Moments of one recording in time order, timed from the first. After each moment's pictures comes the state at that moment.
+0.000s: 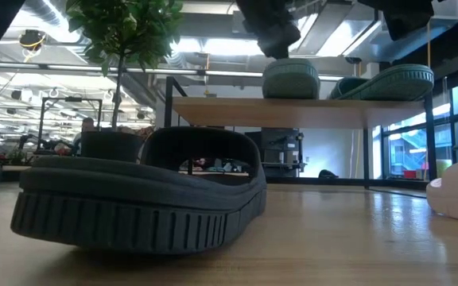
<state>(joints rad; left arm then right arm) -0.07 2.03 1.87 -0.56 -0.97 0.37 0.74 1.36 0.62 0.43 0.63 0.19</state>
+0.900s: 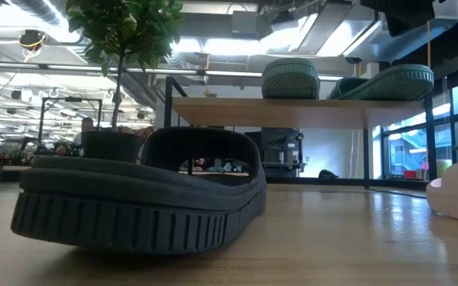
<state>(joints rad) -0.16 1.37 1.29 -0.41 -0.32 0.10 0.75 1.36 0.62 0.40 0.62 0.09</state>
